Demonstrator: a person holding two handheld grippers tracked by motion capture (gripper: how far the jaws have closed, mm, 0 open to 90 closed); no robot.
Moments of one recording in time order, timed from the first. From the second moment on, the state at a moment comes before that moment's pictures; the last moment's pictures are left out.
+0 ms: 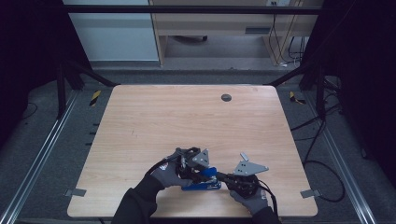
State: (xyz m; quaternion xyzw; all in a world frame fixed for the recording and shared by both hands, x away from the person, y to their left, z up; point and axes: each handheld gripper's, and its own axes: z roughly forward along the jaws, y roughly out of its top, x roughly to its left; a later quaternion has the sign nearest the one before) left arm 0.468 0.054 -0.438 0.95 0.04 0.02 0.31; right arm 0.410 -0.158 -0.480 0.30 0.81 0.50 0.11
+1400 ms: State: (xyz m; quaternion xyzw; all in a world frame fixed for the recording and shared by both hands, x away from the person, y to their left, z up) left arm 0.396 0.112 -0.444 0.81 0.29 0.17 0.48; right arm 0.412 -0.158 -0.480 0.30 0.80 0.51 0.10
